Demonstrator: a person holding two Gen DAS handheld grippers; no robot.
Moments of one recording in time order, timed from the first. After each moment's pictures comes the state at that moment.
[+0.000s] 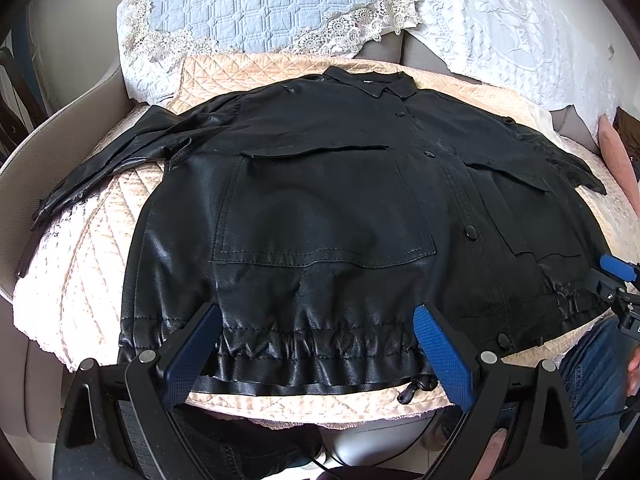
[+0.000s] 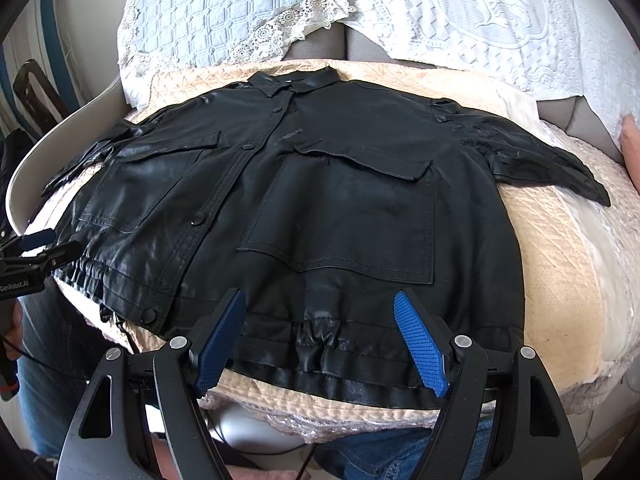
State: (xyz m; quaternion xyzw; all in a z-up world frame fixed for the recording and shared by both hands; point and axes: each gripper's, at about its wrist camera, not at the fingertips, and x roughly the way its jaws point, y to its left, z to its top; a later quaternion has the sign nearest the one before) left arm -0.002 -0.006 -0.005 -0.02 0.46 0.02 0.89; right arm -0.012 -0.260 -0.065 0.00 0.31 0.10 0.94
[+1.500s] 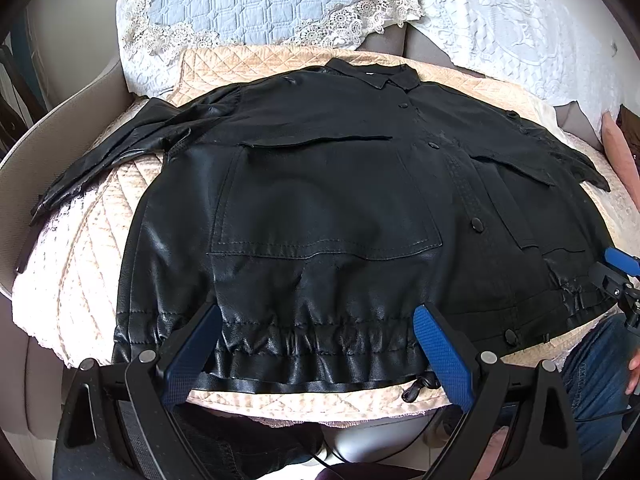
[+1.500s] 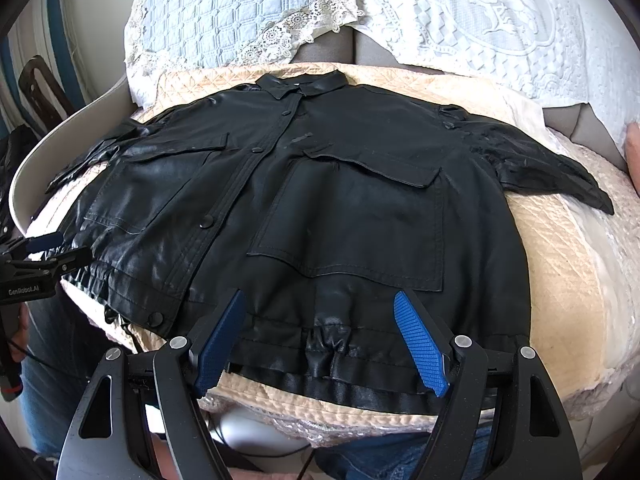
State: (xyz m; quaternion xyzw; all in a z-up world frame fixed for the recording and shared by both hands) left arm 0.002 -0.006 -0.012 -0.02 0.47 0.03 0.88; right arm -0.011 -0.255 -0.063 0.00 0.31 0.10 0.95
